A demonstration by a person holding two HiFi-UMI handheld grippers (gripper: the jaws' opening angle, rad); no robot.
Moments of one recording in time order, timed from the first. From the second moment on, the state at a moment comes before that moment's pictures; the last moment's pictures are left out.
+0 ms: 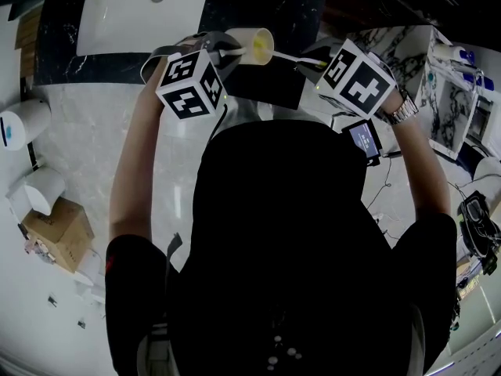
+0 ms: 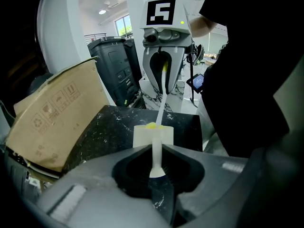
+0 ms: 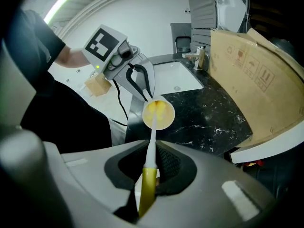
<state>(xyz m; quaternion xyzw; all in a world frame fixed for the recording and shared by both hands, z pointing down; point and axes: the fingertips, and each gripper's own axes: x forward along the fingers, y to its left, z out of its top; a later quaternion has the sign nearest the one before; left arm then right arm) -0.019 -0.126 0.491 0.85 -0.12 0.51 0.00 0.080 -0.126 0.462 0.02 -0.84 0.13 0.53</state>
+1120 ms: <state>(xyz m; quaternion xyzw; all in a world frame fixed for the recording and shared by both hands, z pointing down) -0.035 -0.120 0.492 0.88 -0.19 0.44 0.01 0.083 -0.115 0.448 0.05 -0.84 0.13 0.53</state>
